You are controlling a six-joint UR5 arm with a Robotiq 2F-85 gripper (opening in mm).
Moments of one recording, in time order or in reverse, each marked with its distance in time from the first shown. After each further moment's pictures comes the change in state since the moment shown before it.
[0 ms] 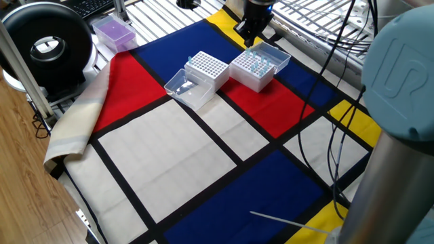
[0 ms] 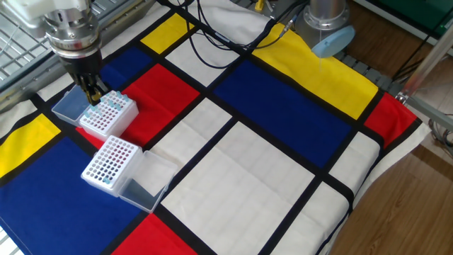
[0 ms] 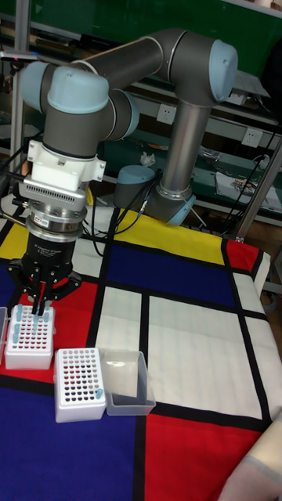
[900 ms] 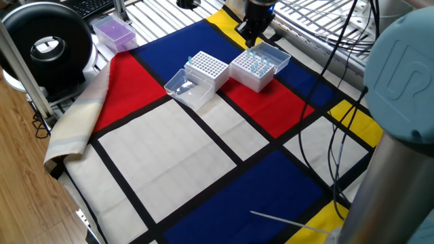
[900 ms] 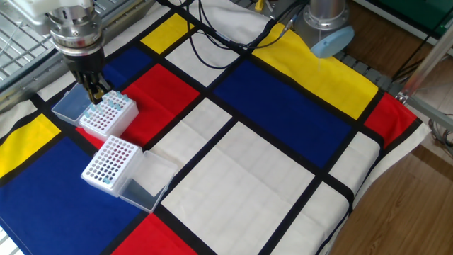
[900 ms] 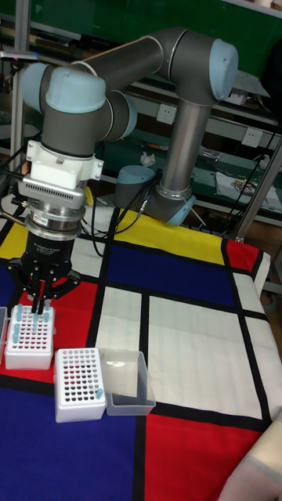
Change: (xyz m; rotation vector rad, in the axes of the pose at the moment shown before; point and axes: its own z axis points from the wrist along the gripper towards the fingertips) arm 0.004 -0.002 0.004 -0.009 -0.014 -0.008
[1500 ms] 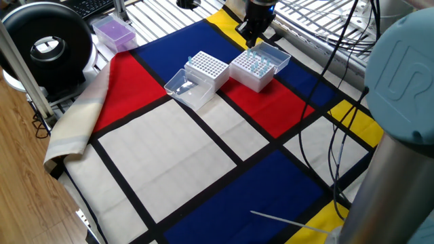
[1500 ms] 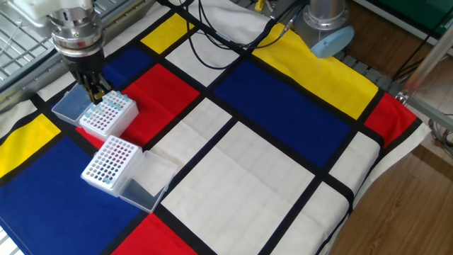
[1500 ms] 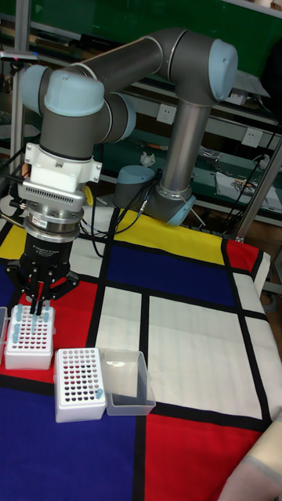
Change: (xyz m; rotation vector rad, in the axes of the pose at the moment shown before) arm 0.007 -0.004 0.003 0.009 0.031 -0.058
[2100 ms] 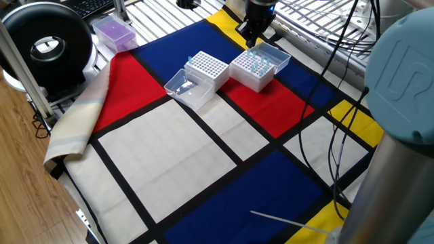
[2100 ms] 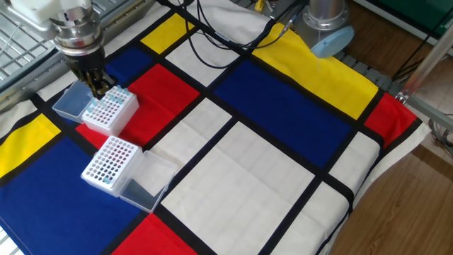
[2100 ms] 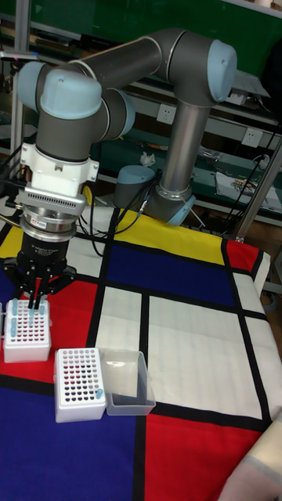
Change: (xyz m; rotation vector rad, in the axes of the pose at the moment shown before) arm 0.011 -0.009 -0.001 0.011 0.051 -0.097
